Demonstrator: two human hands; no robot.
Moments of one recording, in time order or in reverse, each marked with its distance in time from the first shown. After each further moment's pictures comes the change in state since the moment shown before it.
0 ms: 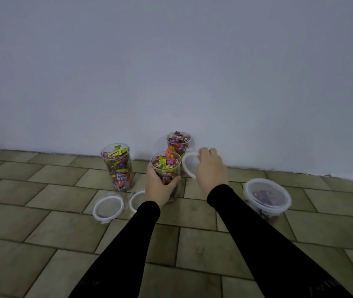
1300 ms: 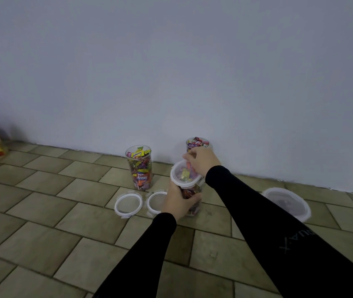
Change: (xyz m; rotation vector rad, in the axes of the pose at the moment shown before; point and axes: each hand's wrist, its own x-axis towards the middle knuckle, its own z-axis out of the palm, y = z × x) left_hand -0.039 0.004 -0.009 -0.002 -0.164 -0.065; right_hand 0.039 -0.047 0.007 0.546 -0.410 -0.031
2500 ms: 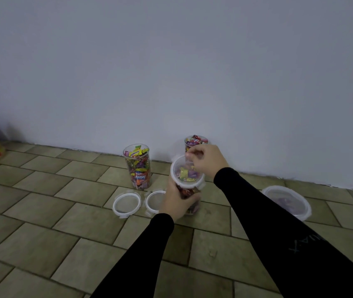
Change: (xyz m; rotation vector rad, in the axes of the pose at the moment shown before) left_hand -0.002 -0.001 -0.003 -0.073 -0.035 -0.005; right_hand -0.008 0.015 -0.012 0.005 0.127 -0.203
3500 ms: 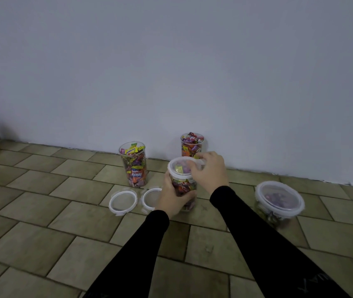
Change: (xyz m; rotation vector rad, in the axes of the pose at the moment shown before) left_hand 0.002 -0.002 -0.001 0.021 0.002 0.027; right_hand -0.039 0.013 0.017 -0.201 0.243 0.132
